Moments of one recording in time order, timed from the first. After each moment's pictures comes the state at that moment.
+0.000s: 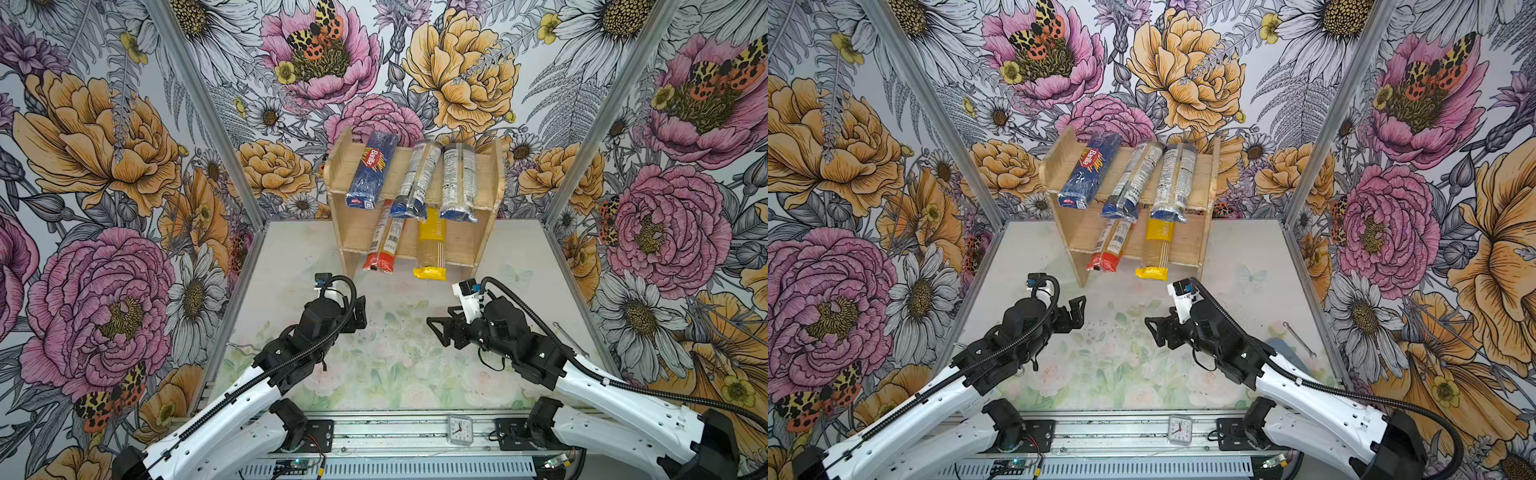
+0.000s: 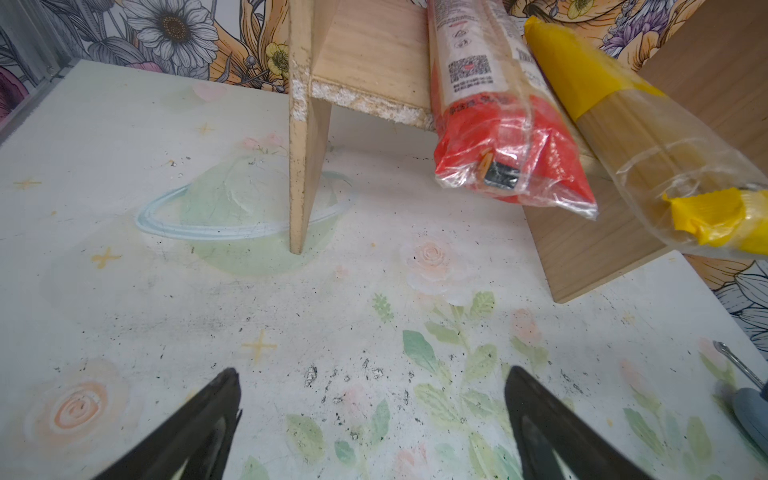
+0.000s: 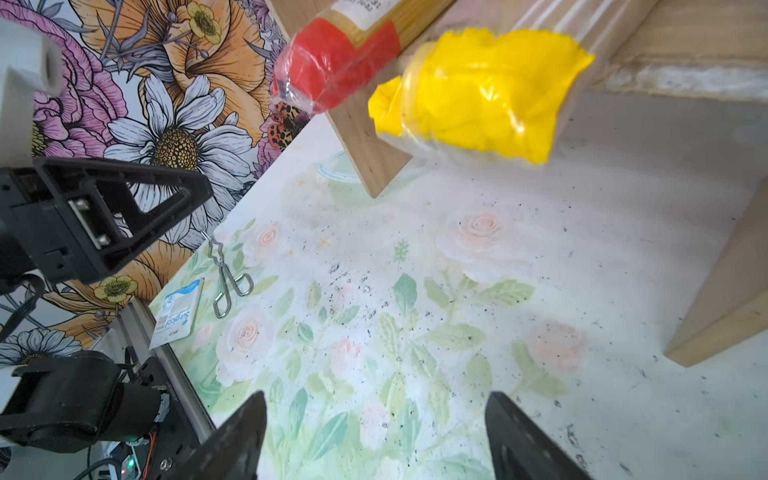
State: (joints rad) left arm -0.70 0.78 0.67 -0.38 -0.42 -0.49; right arm 0.80 0.91 0.64 -0.23 -0.06 0.40
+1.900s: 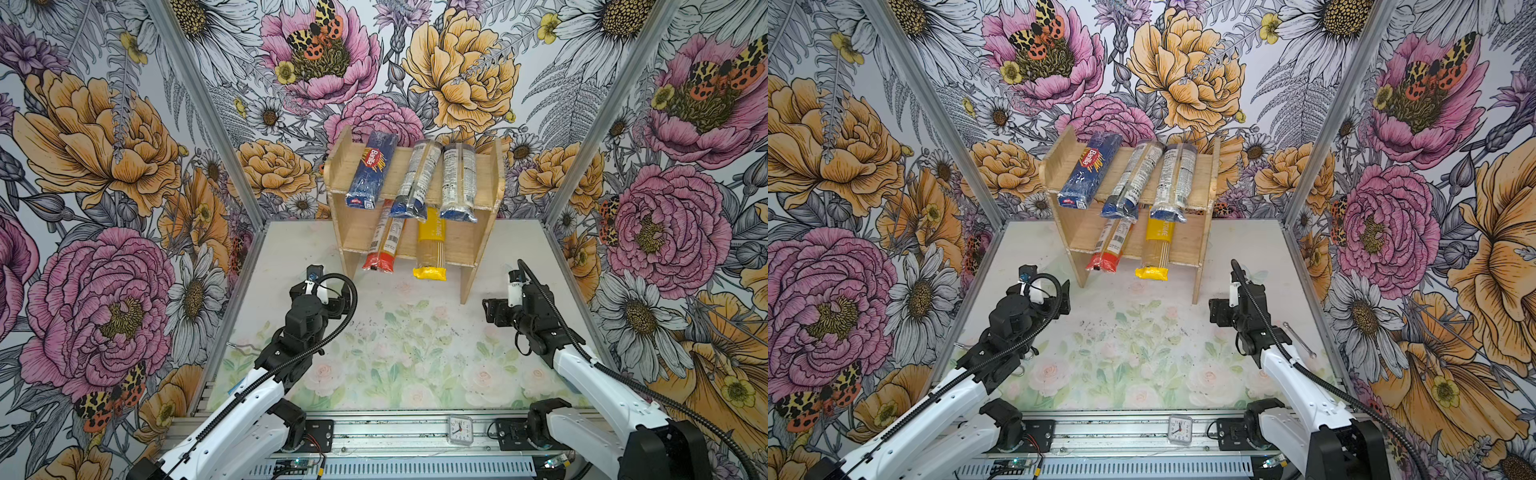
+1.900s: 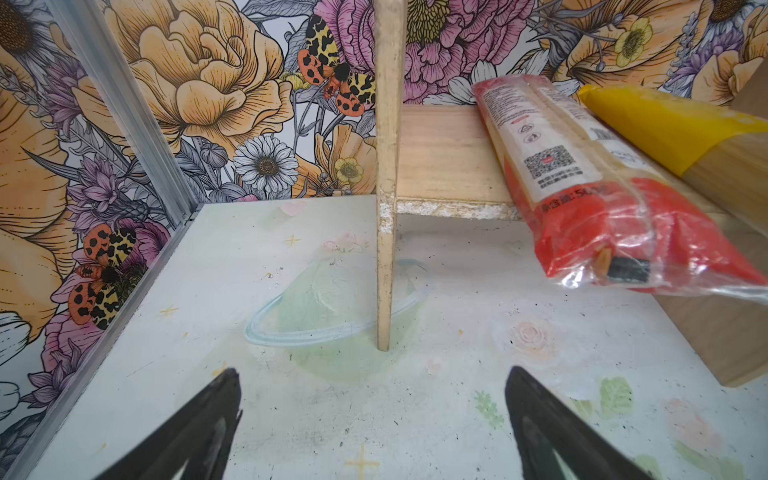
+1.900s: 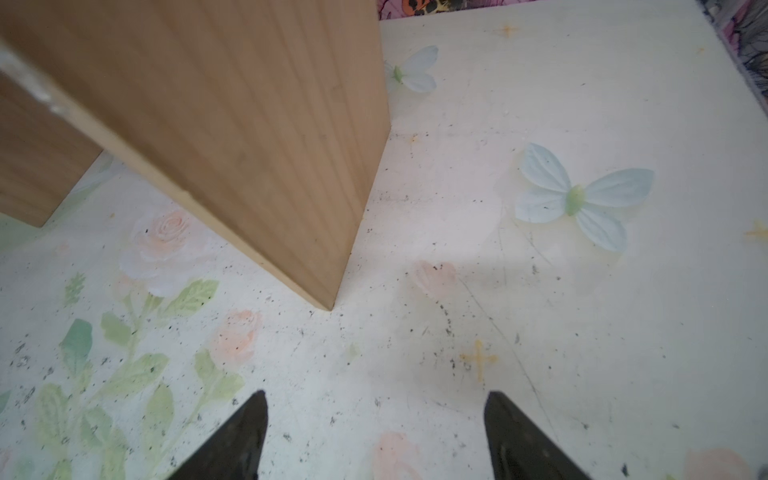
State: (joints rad) left arm -0.49 0.79 0.53 0.01 -0.42 -0.09; right arm 0.11 1.00 0.50 -0.17 -0.09 0.14
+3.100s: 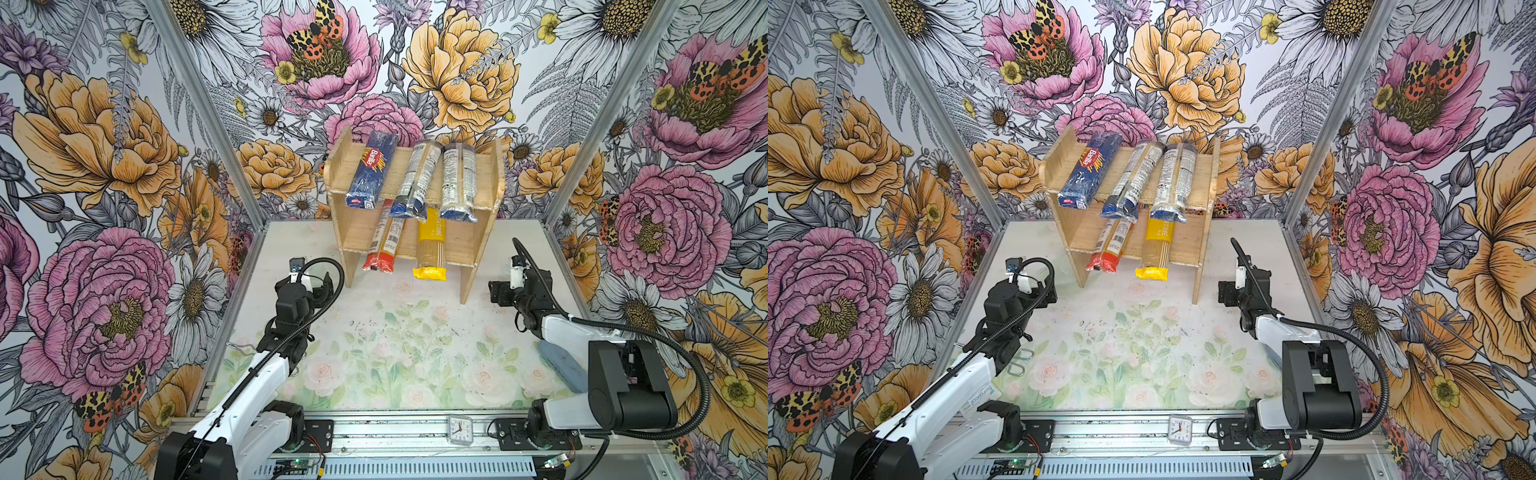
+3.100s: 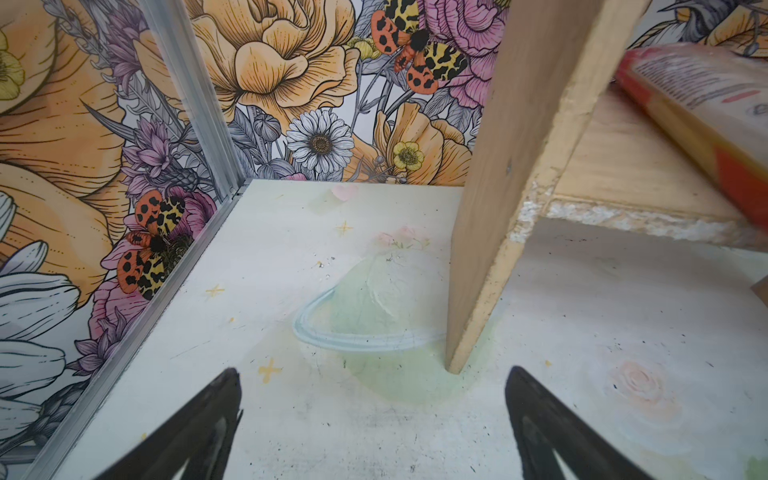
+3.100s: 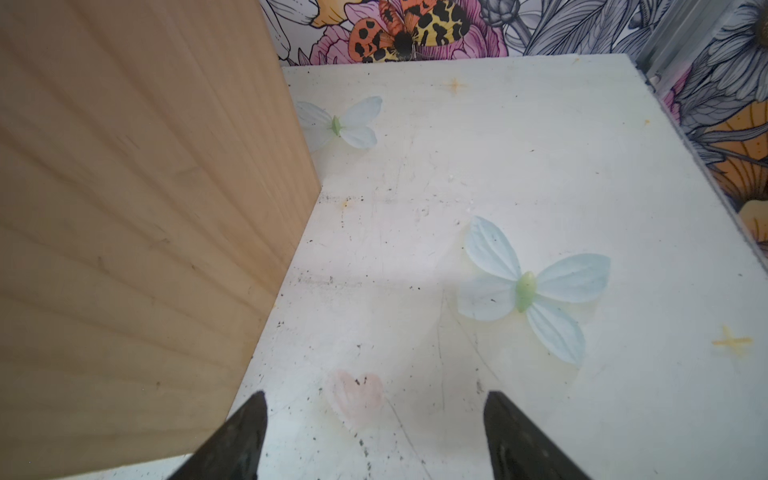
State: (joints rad) left arm -0.19 0.95 0.48 0.21 -0.27 -0.08; right arm -0.02 1.43 0.59 0.23 -0.14 0.01
